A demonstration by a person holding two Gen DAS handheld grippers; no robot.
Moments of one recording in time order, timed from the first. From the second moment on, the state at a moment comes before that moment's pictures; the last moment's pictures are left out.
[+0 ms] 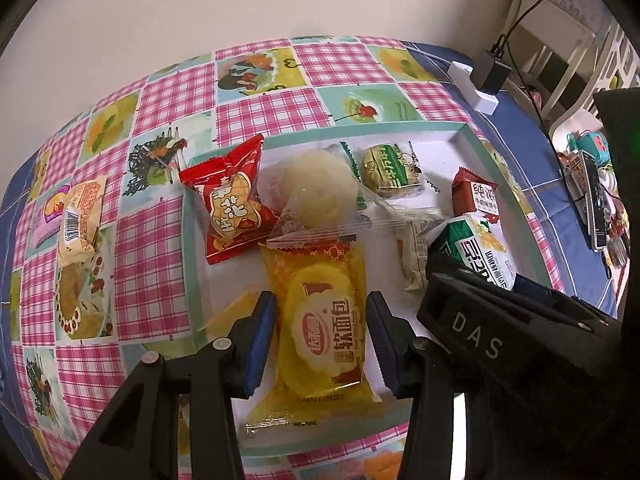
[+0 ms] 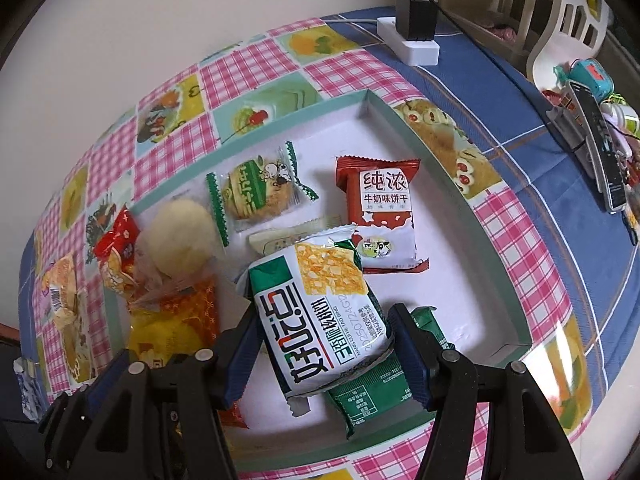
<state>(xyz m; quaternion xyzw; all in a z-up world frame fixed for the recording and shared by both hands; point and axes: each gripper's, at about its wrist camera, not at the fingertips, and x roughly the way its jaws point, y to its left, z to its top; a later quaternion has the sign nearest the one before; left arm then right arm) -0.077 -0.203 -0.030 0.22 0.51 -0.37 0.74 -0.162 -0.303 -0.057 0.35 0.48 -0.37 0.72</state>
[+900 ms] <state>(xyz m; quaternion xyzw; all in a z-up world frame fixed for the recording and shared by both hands) -0.059 -0.183 0.000 0.20 0.50 -0.35 0.77 -0.166 -0.302 -0.030 0.34 0.44 -0.38 0.74</state>
